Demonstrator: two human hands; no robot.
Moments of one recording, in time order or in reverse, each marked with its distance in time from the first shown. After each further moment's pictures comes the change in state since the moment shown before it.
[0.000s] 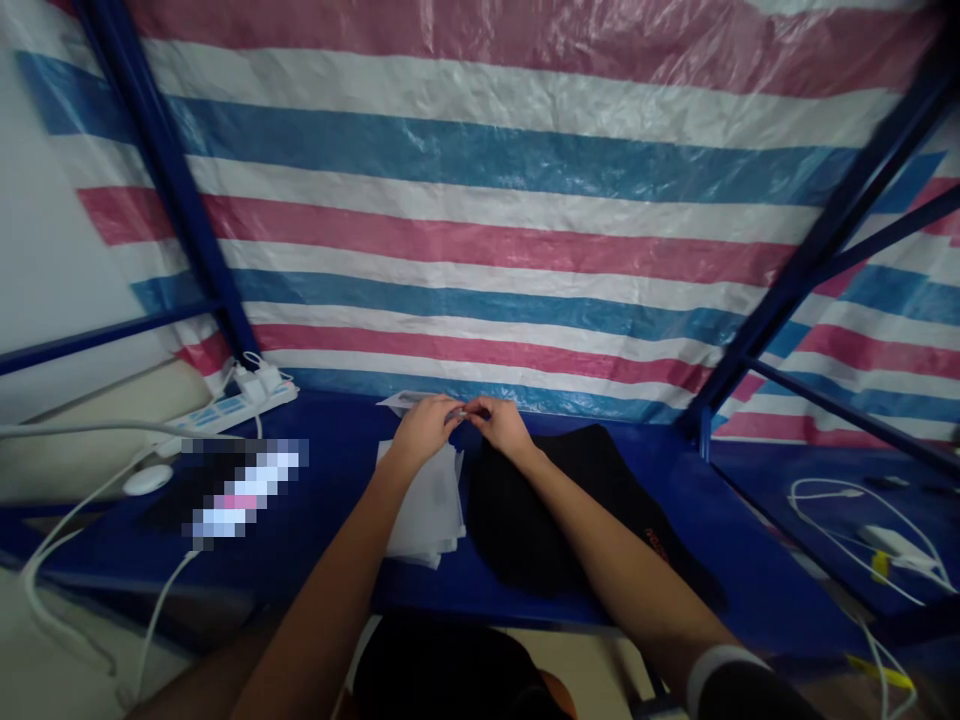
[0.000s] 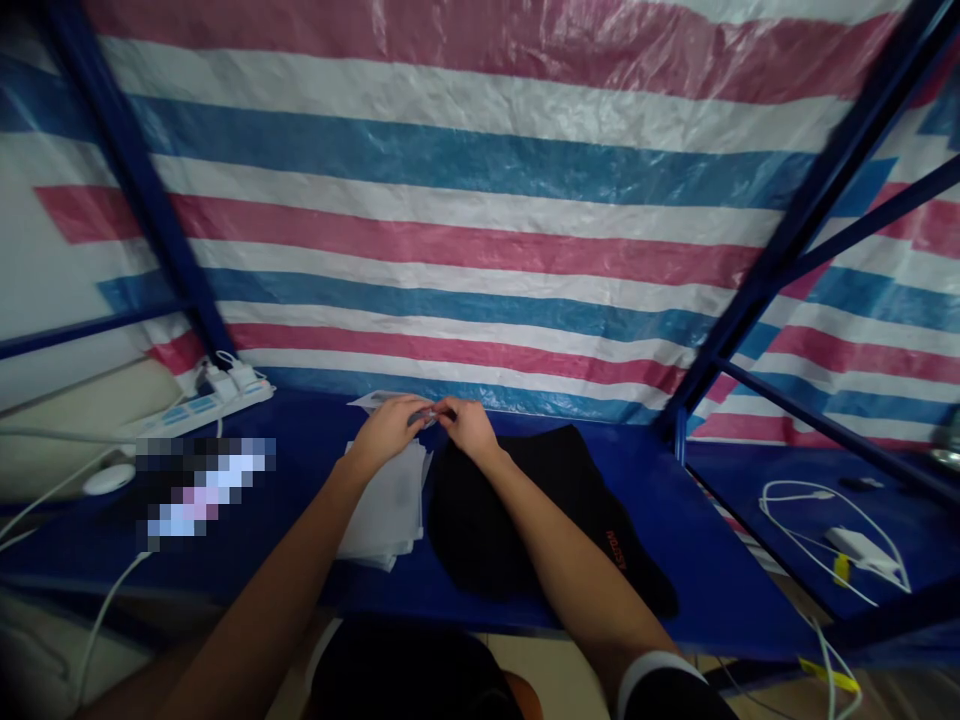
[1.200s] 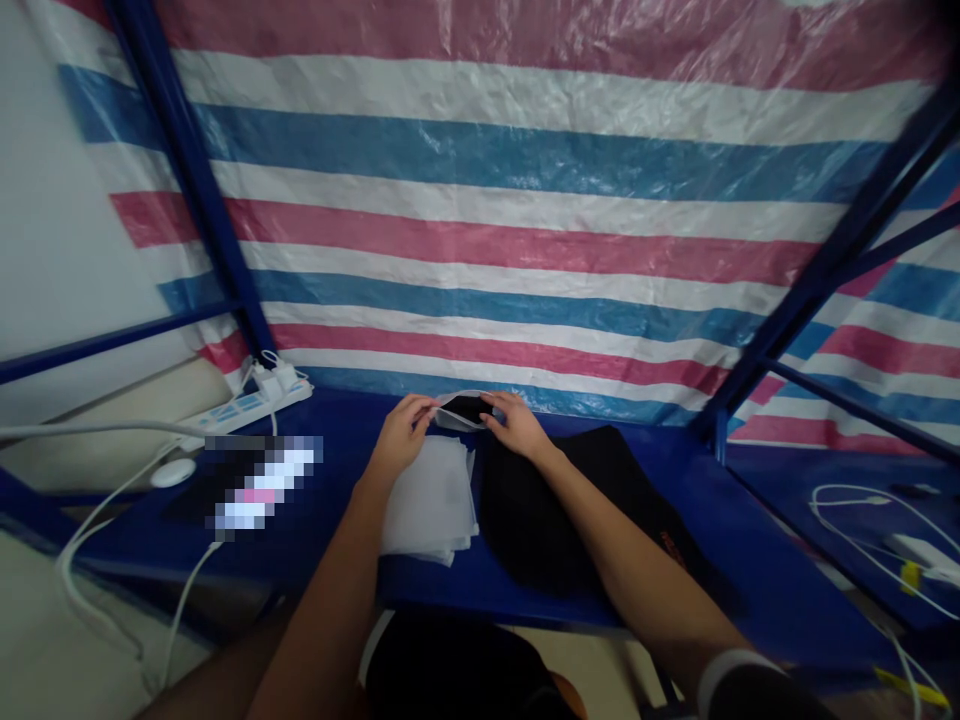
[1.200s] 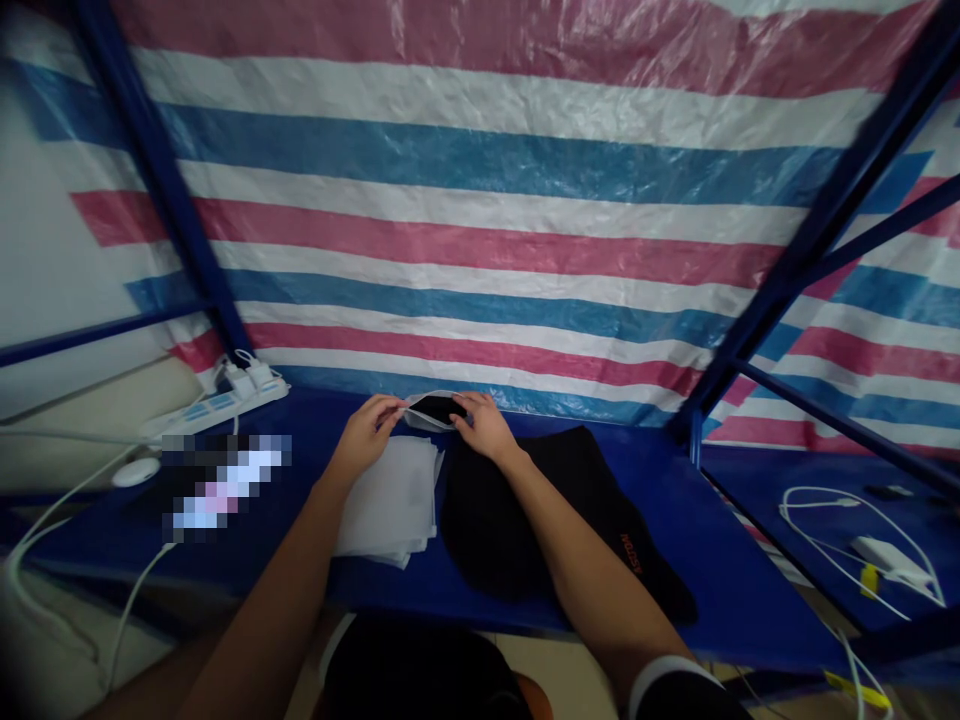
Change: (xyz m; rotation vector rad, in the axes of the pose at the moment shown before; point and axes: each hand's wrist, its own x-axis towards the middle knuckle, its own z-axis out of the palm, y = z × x) left_hand -0.046 -0.036 -0.015 -0.421 0.315 -0.094; right_hand -0.009 0.012 -0.009 -0.192 -0.026 -0.102
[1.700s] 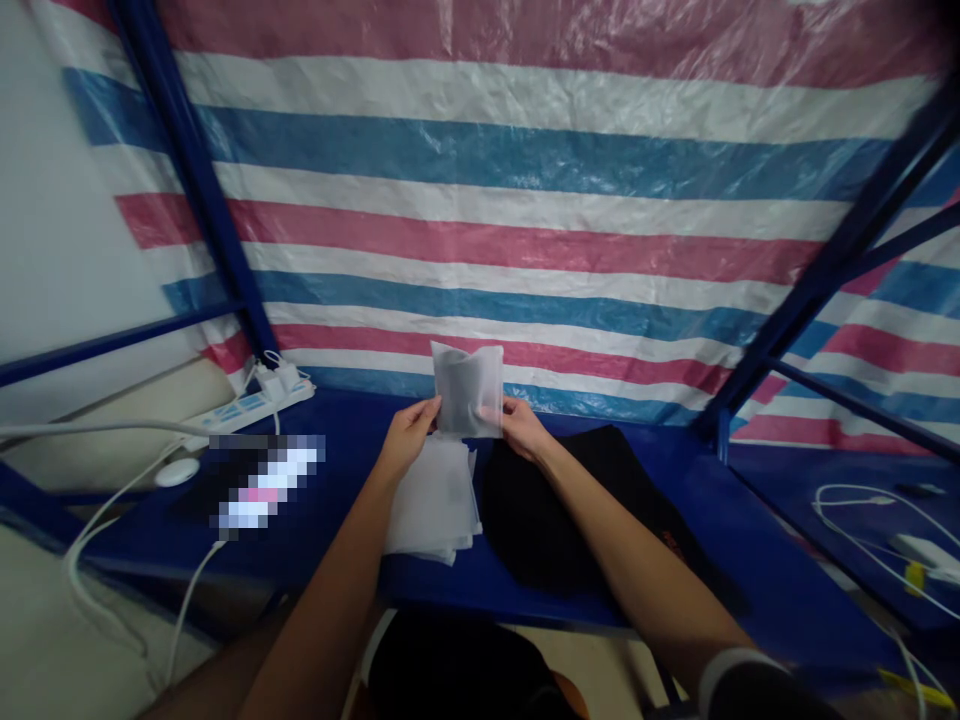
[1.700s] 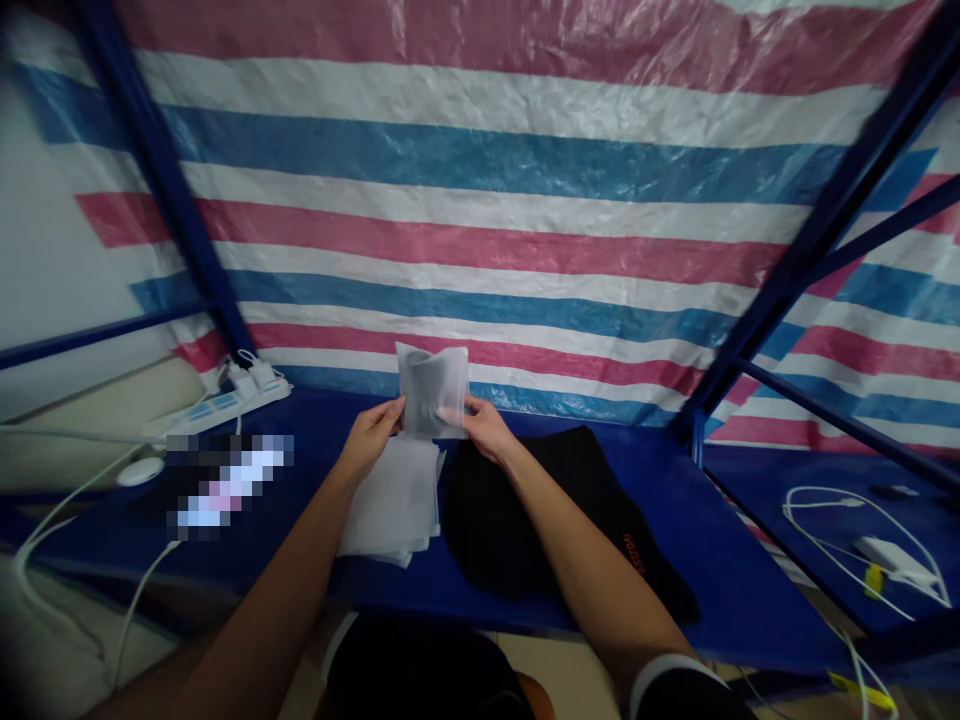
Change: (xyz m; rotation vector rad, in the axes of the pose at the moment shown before) left_hand 0.000 0.008 0.017 -0.423 0.049 -0.375; right_hand 0.002 -0.042 0.002 1.129 -0.011 0.485
